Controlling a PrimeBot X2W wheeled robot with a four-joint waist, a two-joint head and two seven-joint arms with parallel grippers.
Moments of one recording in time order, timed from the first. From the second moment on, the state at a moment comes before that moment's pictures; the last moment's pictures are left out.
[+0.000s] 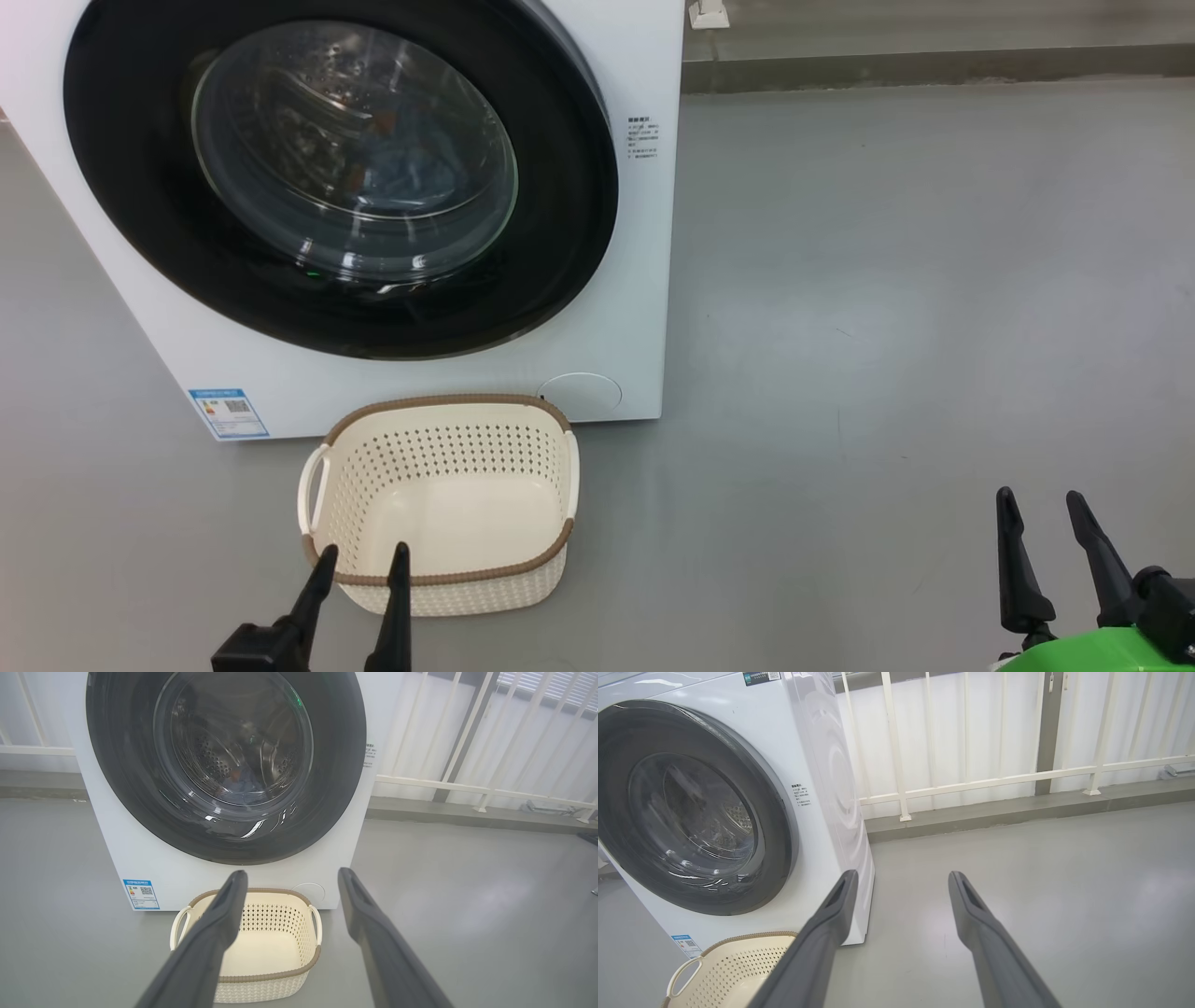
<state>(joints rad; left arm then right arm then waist) 0.02 0.04 -0.16 0.21 -0.26 -0.07 -0.26 0.03 -0.04 -0.22 0.16 0.19 0.14 -0.26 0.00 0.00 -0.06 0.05</state>
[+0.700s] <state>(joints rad) 0.03 0.04 -0.16 0.21 -0.29 -0.08 -0.26 0.03 -0.04 -0.21 0.16 0.19 0.14 -0.26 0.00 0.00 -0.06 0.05</state>
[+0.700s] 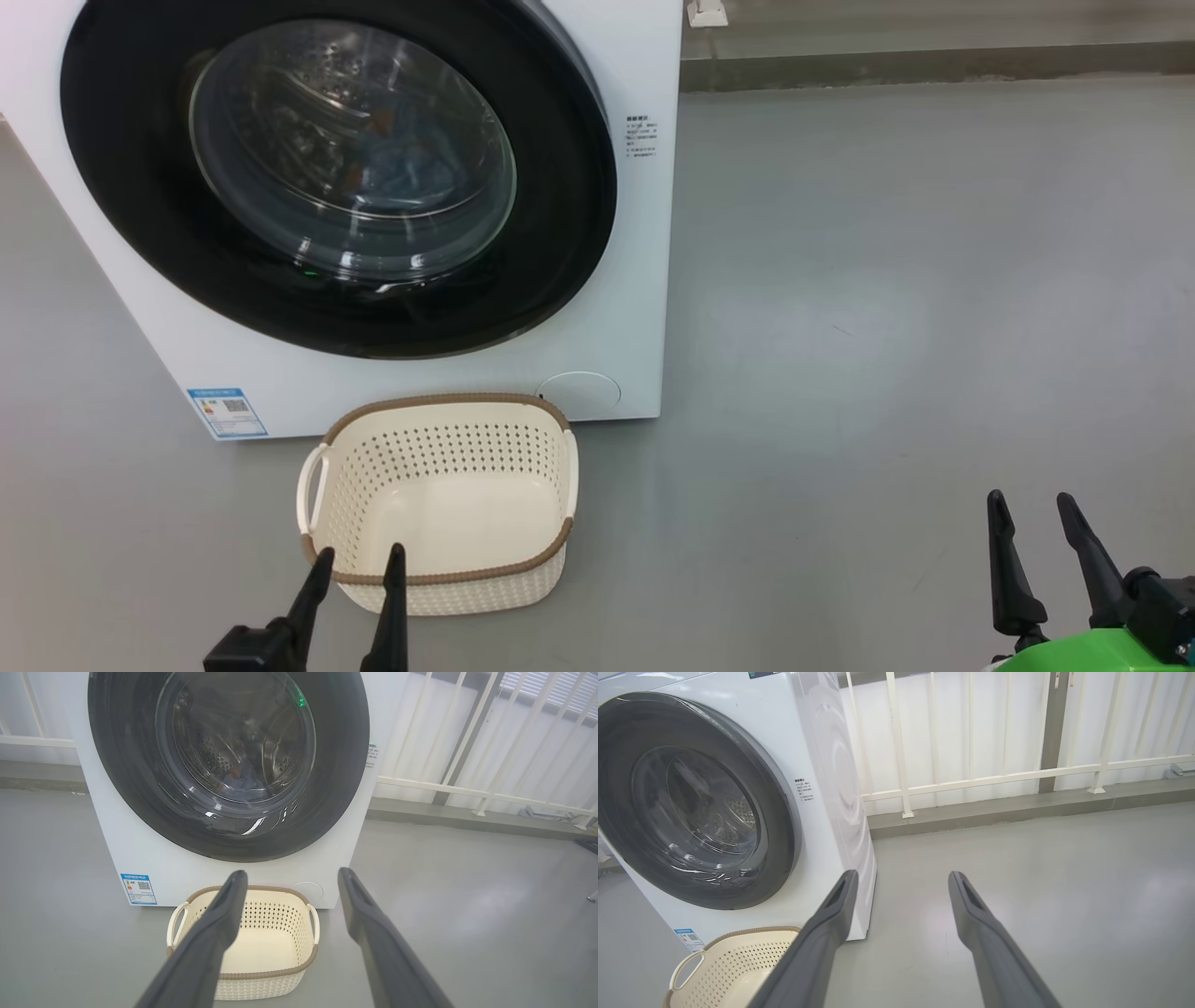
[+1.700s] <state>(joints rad) 0.06 0.03 -0.14 0.25 -0.53 -0.09 -0.20 0.04 -0.03 -0.20 0.23 0.40 0.14 -0.20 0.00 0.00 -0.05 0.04</state>
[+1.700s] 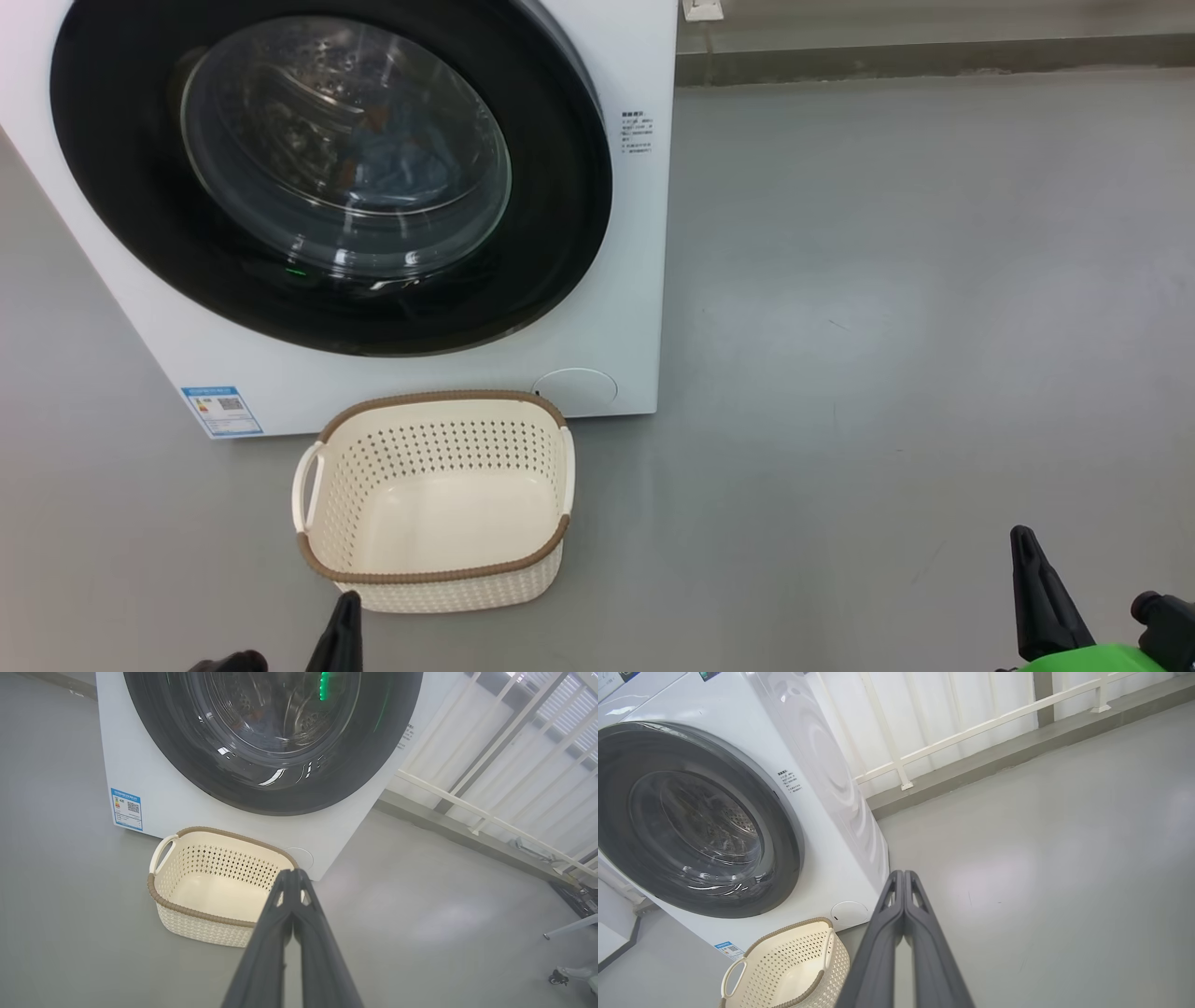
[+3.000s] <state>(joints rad) 0.02 0.04 -0.06 0.26 -0.92 -0.10 -0.09 0.01 -0.03 -0.18 0.24 0.84 0.14 -0.09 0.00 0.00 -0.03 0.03</state>
